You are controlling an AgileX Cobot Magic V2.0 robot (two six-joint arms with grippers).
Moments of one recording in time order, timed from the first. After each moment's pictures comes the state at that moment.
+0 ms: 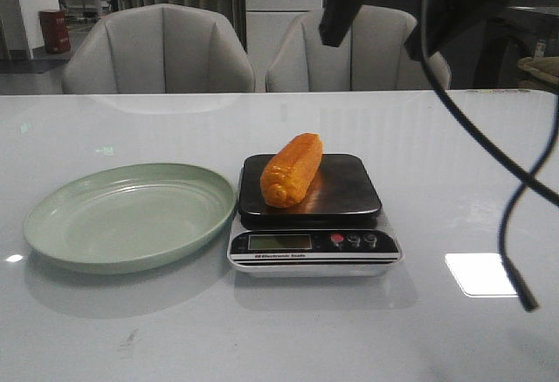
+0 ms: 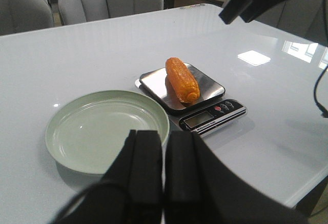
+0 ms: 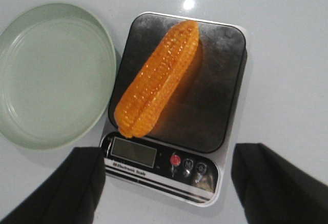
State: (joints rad) left arm -0.62 0.13 -0.32 0.00 0.48 -0.07; right arm 0.46 1.58 -1.35 0.10 0.78 0.32
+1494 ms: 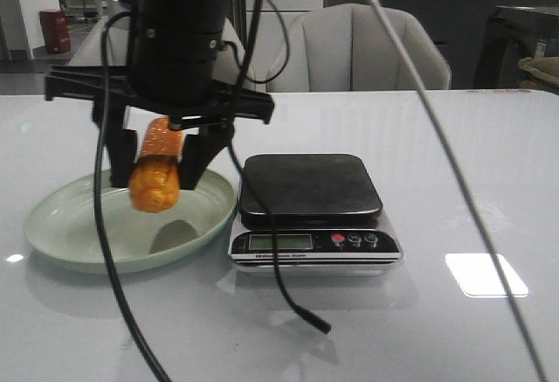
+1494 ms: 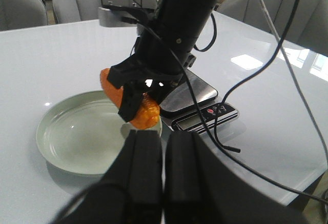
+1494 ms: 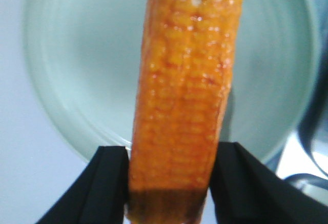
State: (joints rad) left arm -0.62 0.13 -0.32 -0.04 0.48 -0.07; right arm 0.79 2.17 -1.89 0.08 0.95 0.56
